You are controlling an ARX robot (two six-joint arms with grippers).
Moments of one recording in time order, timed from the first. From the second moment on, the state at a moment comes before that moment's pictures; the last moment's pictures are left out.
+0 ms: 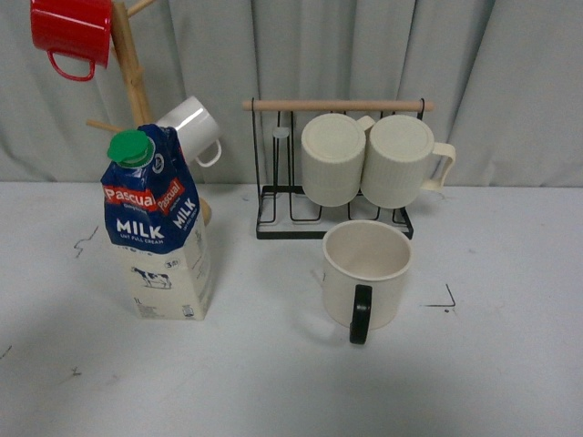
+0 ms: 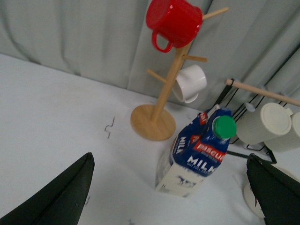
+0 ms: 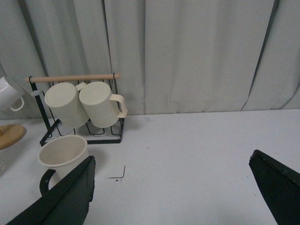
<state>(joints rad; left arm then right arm) 0.02 0.66 0.33 0.12 -0.03 -0.28 0.00 0.00 0.01 0.00 0.00 0.00</state>
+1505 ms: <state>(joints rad) -0.18 1.75 0.86 0.46 -0.01 0.06 0.00 0.00 0.01 0.00 0.00 0.00</state>
